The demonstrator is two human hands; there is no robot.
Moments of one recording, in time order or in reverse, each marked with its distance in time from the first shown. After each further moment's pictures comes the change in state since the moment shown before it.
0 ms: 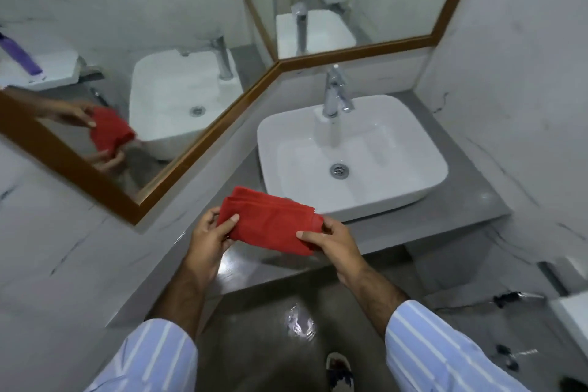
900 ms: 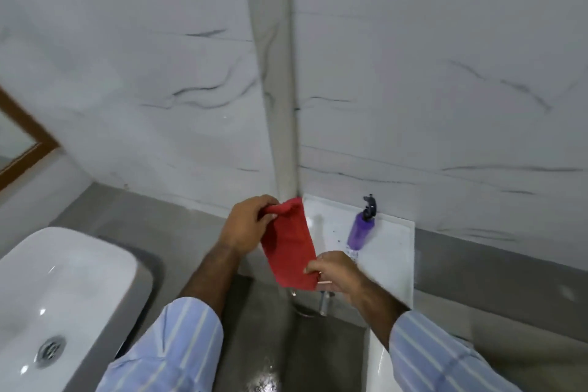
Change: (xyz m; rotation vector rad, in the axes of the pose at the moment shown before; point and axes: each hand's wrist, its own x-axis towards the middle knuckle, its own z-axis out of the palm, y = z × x) left_hand -0.167 -0.134 0.628 1.120 -1.258 0.846; right_hand -0.225 0.039 -0.462 0.368 0.793 0.243
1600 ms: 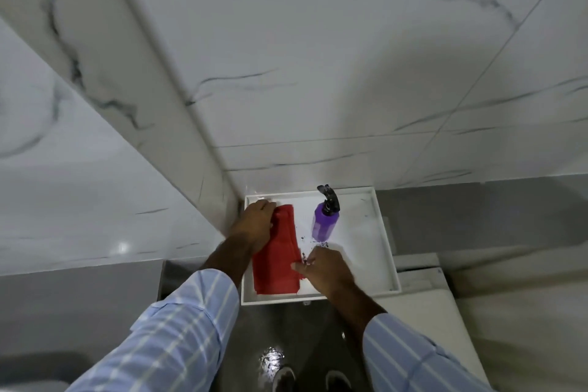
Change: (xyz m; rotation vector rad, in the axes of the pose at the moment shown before) left_hand 0.136 -0.040 0.166 0.412 -0.603 0.145; right_hand 0.093 0.046 -0.025 -0.473 0.364 0.094
